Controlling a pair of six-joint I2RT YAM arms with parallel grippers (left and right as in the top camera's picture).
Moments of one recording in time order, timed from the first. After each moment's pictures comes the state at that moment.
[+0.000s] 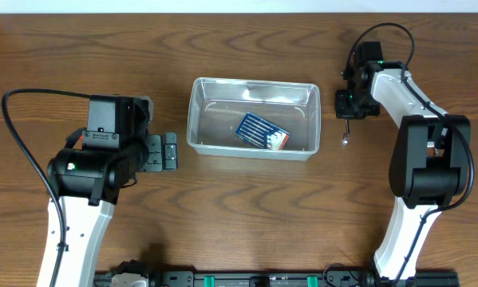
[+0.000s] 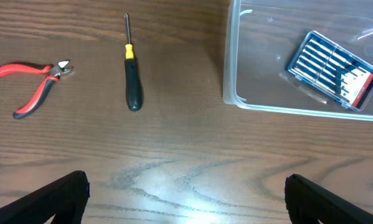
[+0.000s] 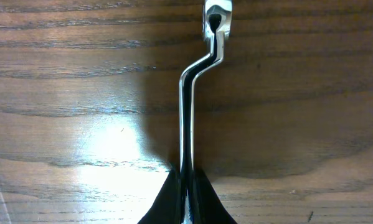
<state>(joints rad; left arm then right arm) -0.12 1.14 1.19 -1.12 0.02 -0.12 0.03 2.16 1.55 -0.82 0.00 0.07</state>
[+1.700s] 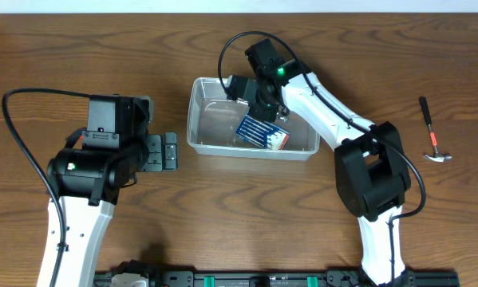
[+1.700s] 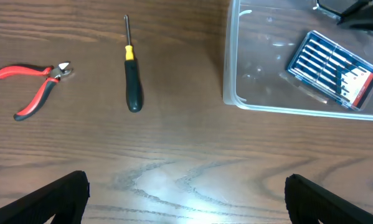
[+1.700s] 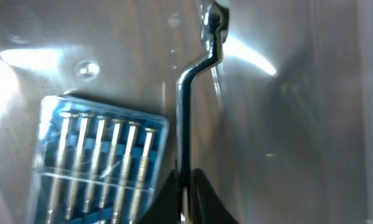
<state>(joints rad) -0.12 1.14 1.19 -1.12 0.02 -0.11 0.50 2.20 1.77 -0.81 -0.07 -0.75</state>
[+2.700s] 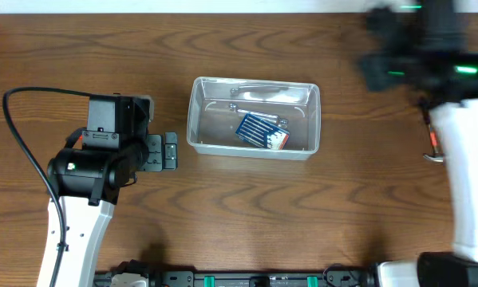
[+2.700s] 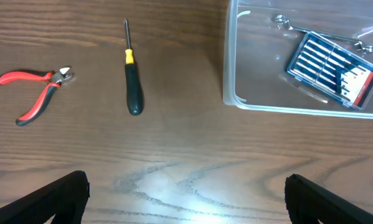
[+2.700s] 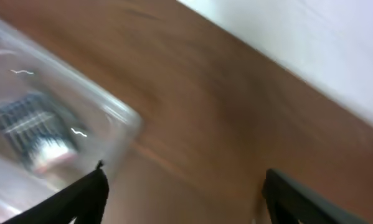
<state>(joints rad) -0.12 1.14 1.19 -1.11 0.02 -0.09 0.02 1.58 1.80 -1.11 -0.03 -0.38</state>
